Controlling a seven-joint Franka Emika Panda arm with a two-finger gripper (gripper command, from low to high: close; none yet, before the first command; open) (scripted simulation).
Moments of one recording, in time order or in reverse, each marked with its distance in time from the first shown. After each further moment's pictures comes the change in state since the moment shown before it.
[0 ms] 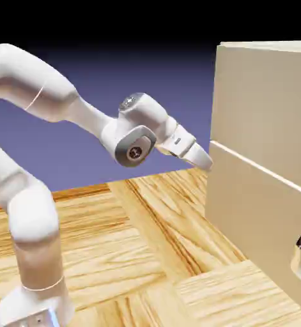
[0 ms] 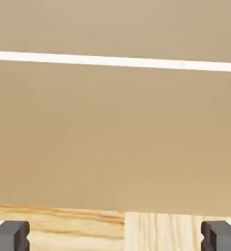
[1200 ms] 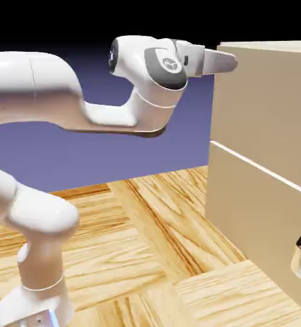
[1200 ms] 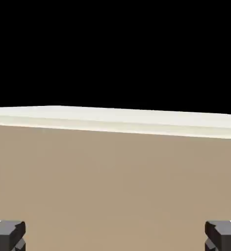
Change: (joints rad) arm 0.682 -0.247 -0.754 0.521 -1.566 0.061 1.048
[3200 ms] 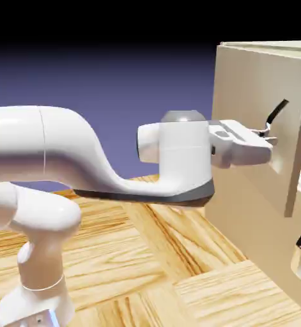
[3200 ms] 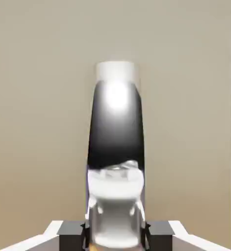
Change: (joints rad) arm -0.044 -0.129 -0.209 -0.154 -1.052 -0.365 0.898
